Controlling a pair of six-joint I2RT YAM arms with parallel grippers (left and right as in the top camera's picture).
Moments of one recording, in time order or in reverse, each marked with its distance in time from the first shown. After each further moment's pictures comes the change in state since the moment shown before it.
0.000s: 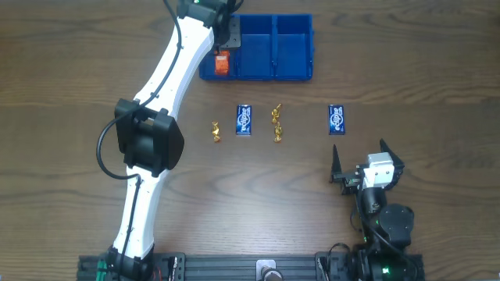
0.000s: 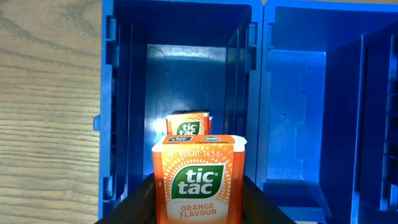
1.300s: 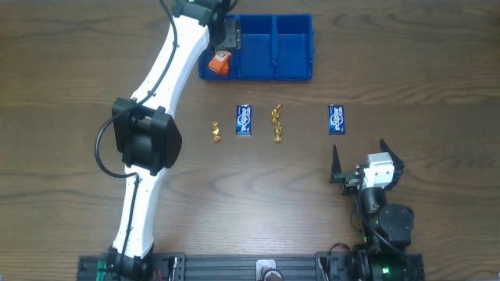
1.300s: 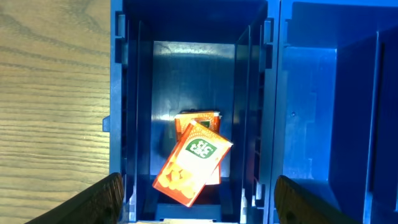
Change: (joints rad) left arm 0.021 0.006 0.000 -0.007 0.021 0.018; right arm 0.000 0.000 0.000 0.000 0.000 0.000
